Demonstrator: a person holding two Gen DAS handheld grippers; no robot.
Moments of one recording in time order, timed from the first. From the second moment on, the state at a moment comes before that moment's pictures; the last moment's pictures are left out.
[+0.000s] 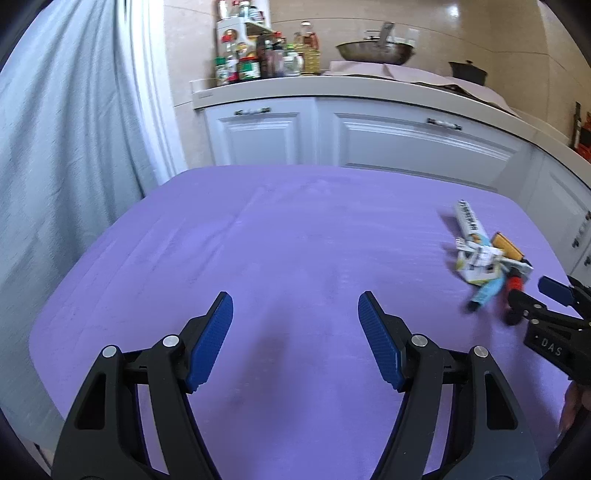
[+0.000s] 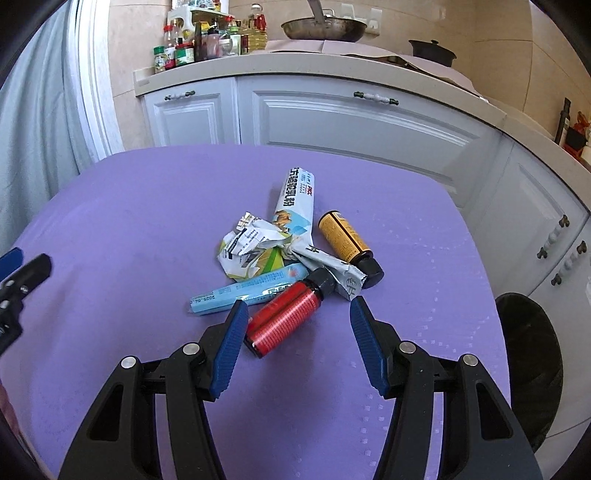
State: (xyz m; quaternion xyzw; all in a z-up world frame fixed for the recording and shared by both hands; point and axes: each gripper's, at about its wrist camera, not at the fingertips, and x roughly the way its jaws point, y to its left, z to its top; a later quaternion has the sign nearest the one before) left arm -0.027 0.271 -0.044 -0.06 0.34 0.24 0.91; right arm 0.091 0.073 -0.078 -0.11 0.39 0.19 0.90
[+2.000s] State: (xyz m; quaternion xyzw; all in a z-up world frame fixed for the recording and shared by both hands) left arm 0.068 0.113 -0.086 0.04 0.41 0.02 0.91; right arm 0.098 -0.080 -0.076 -0.01 0.38 0.13 0.92
